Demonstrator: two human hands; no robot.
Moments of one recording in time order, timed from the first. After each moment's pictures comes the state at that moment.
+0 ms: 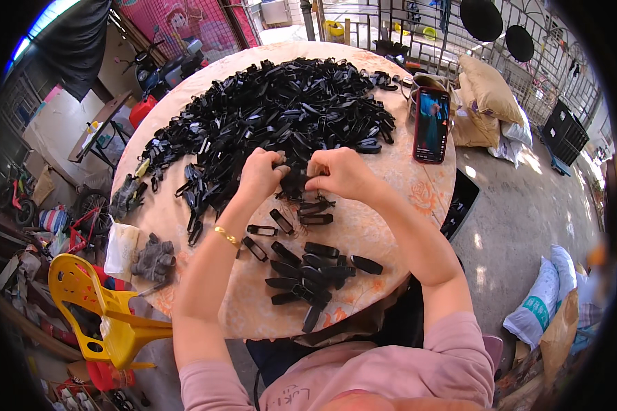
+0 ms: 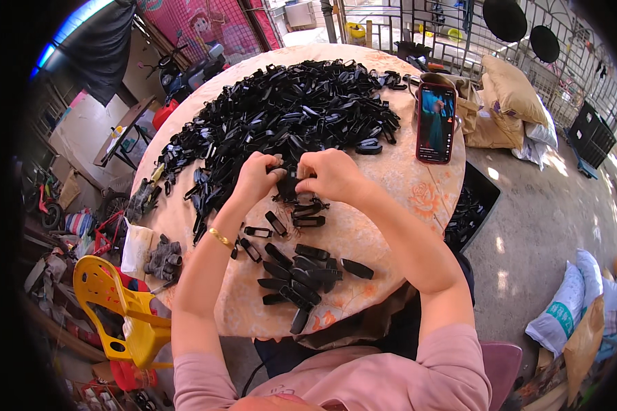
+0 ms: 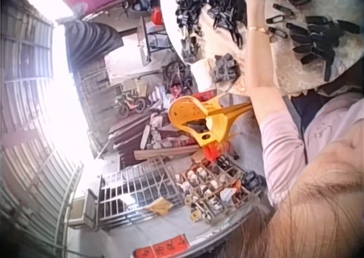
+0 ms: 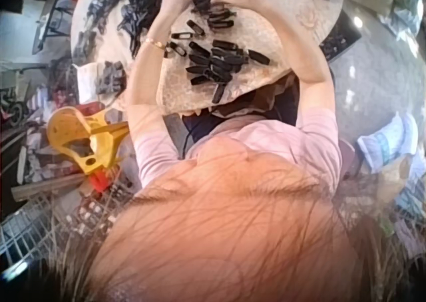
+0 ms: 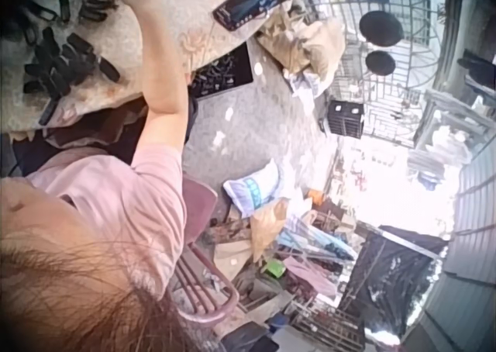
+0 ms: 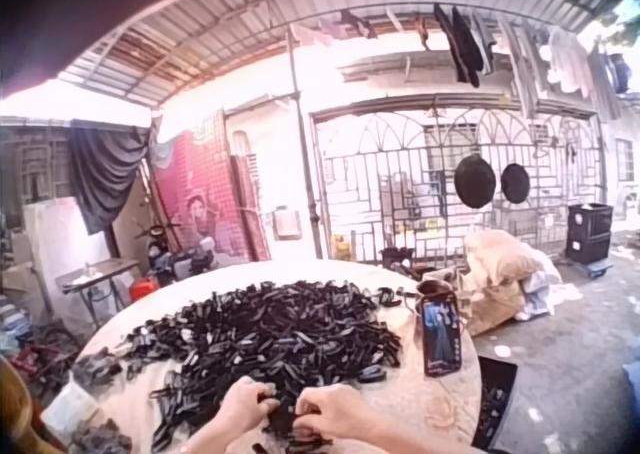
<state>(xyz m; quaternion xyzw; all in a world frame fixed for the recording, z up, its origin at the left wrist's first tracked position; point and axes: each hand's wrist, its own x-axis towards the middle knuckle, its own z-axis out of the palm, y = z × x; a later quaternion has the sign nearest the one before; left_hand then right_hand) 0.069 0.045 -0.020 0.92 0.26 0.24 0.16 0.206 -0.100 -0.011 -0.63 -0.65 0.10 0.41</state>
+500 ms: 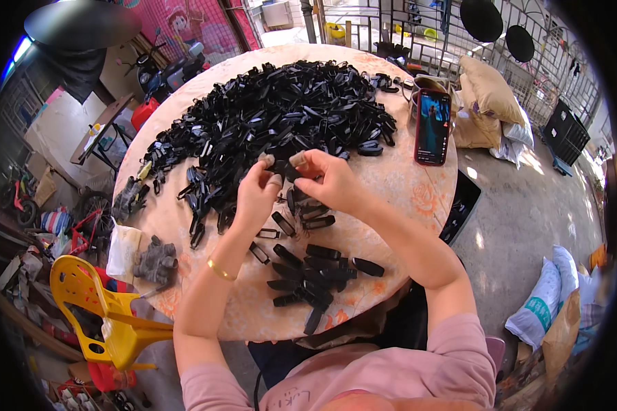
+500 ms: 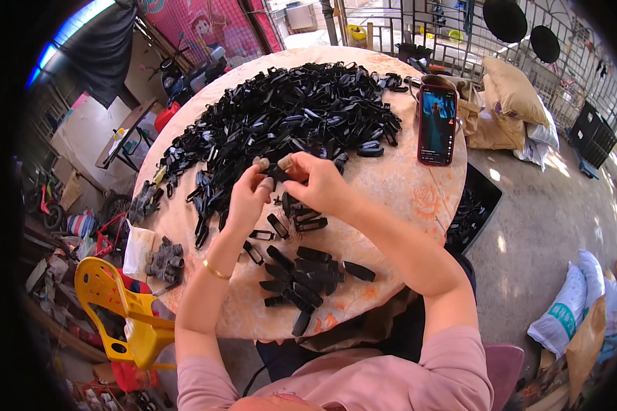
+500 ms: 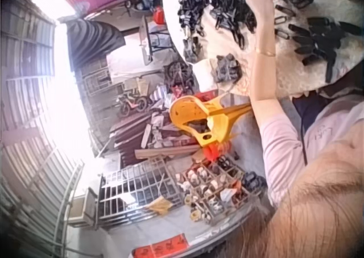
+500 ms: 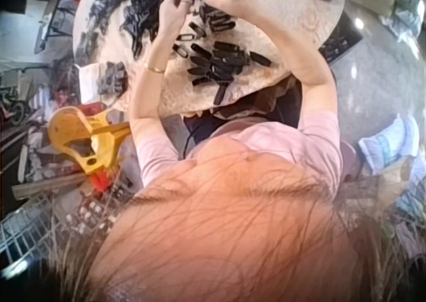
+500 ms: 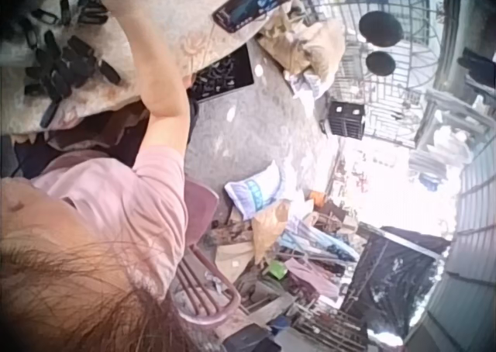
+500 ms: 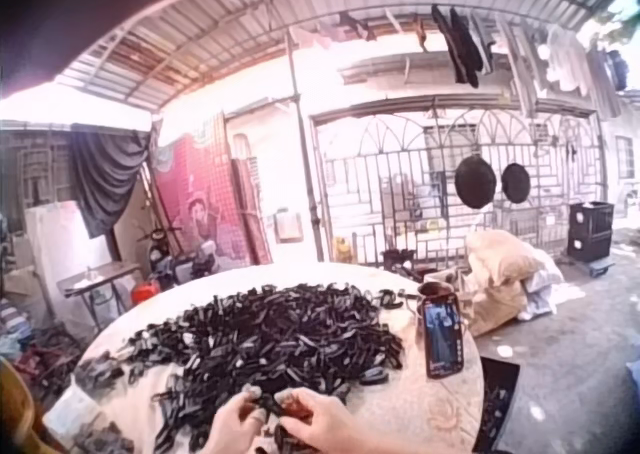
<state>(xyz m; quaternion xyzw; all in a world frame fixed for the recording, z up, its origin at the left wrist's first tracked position) 0.042 0.016 -0.019 0.77 0.30 0.29 0.48 0.178 -0.094 -0.020 -0.53 -0.55 0.20 0.61</state>
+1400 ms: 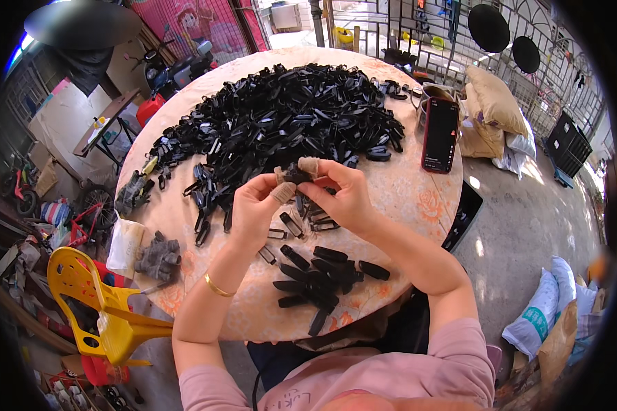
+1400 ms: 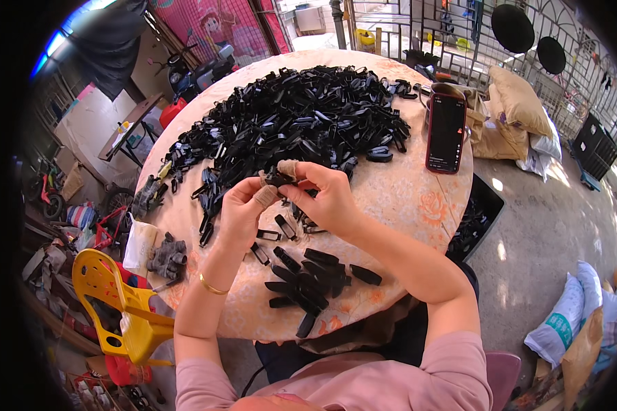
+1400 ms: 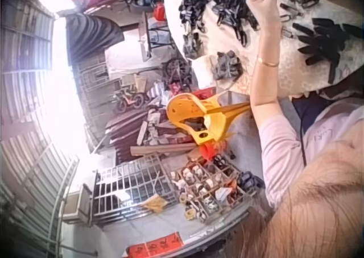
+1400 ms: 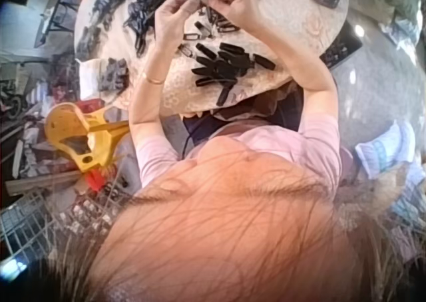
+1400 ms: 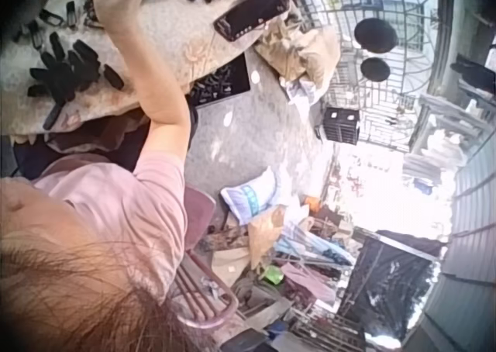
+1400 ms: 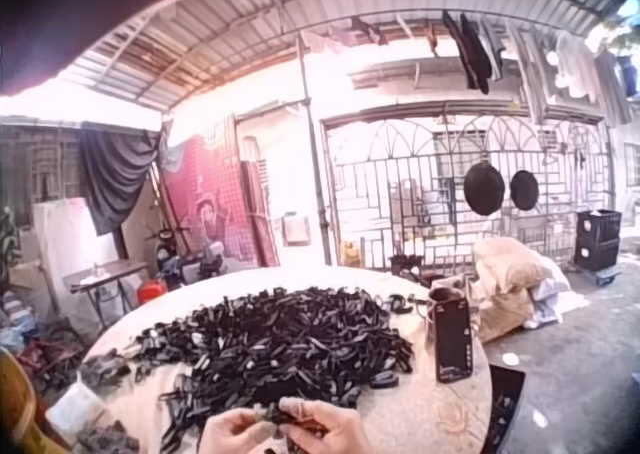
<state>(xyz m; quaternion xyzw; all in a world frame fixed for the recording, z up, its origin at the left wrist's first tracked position) 0.015 -0.007 -0.001 0.61 0.16 0.32 0.71 0.149 -0.105 -0.006 -0.44 -0.54 0.13 0.71</state>
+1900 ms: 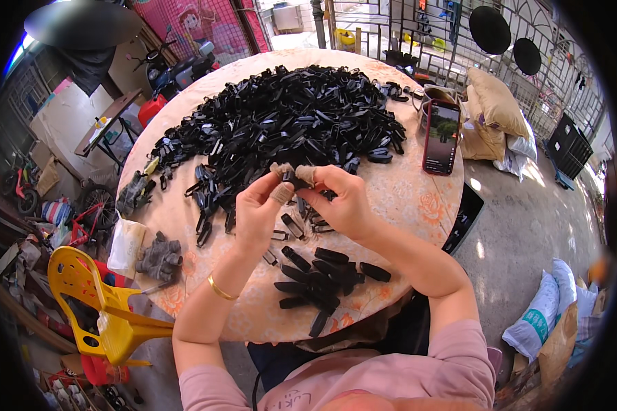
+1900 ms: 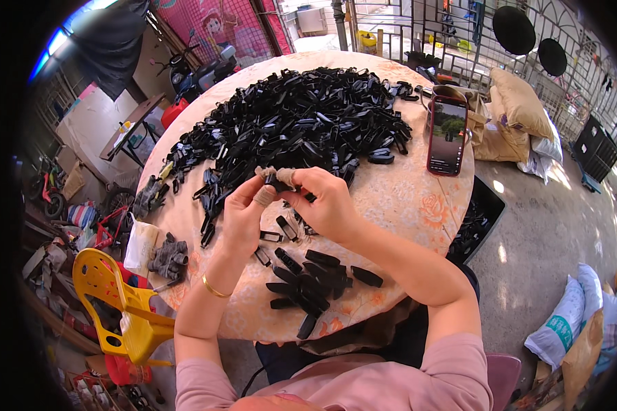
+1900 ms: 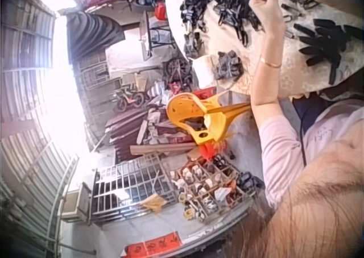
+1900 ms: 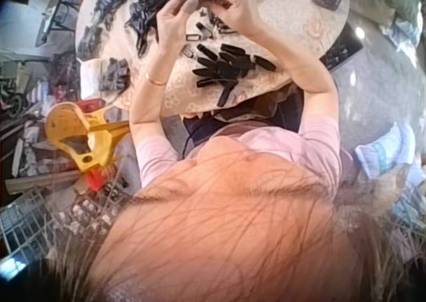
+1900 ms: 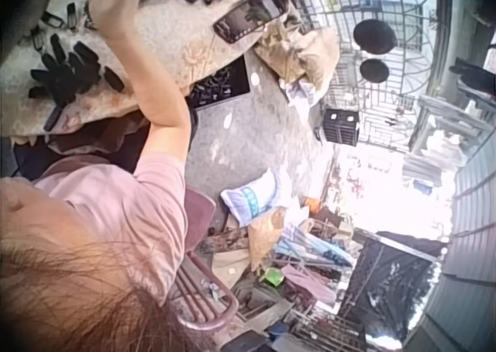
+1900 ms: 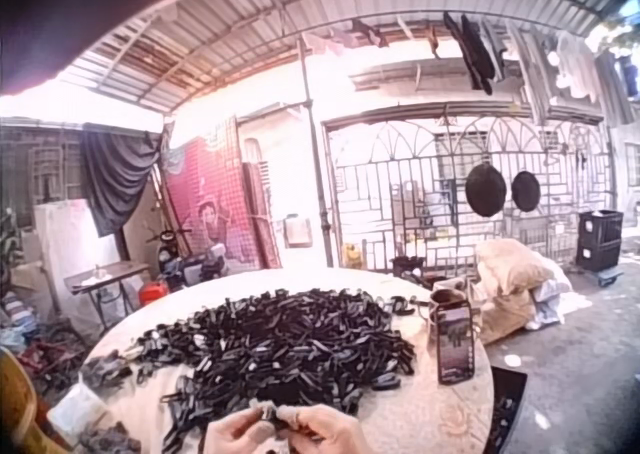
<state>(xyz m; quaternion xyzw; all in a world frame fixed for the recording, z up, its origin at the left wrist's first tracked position) 0.018 -0.019 0.004 0.62 0.14 0.37 0.68 0.146 -0.108 -0.006 -0.49 -0.58 0.03 0.65</state>
